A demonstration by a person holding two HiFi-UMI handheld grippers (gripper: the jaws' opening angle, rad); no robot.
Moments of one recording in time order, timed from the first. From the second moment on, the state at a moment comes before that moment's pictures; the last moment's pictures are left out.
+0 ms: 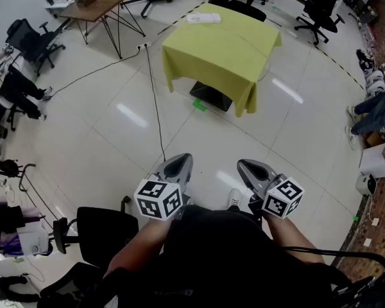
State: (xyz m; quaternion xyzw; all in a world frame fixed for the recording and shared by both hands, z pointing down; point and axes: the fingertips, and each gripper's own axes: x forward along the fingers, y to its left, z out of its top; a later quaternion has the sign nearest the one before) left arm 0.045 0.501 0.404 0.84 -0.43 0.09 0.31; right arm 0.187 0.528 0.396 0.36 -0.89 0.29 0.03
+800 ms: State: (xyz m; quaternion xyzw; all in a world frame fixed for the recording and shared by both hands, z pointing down) left arm -0.073 0.475 0.416 0.84 -0.45 0.06 0.30; right arm 0.085 0.501 0.397 0.37 -0.89 0.26 0.06
